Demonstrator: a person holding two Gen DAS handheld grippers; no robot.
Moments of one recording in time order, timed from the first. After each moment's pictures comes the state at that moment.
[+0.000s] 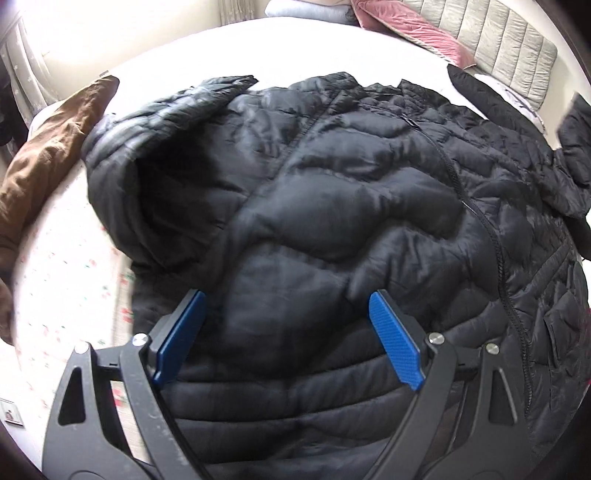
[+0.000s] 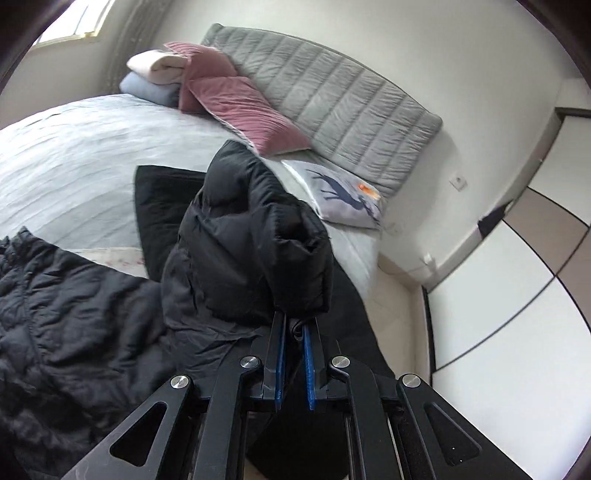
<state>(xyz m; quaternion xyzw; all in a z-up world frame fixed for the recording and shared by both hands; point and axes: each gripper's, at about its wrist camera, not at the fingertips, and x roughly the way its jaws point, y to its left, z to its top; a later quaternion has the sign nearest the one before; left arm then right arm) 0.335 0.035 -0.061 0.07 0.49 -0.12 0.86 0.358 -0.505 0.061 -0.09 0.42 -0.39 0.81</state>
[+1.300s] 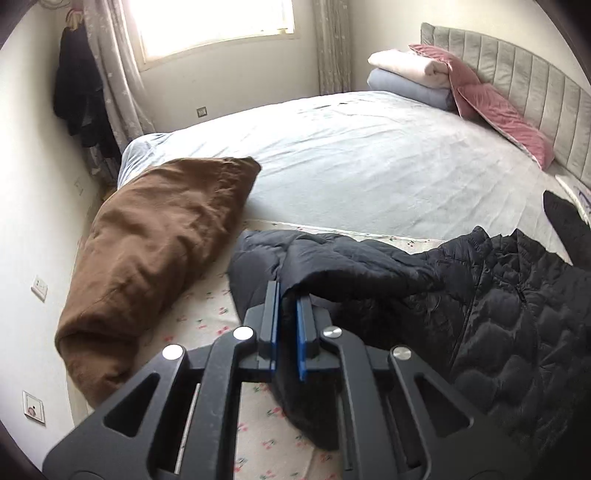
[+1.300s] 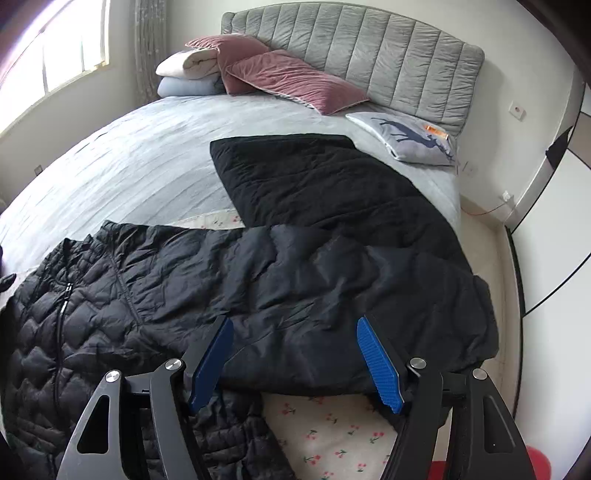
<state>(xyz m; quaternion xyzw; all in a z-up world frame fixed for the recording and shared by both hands) 0.421 0.188 0.051 0.02 0.38 0.03 0.92 0.356 -0.437 0.022 0.08 0.46 -0.23 0.85</state>
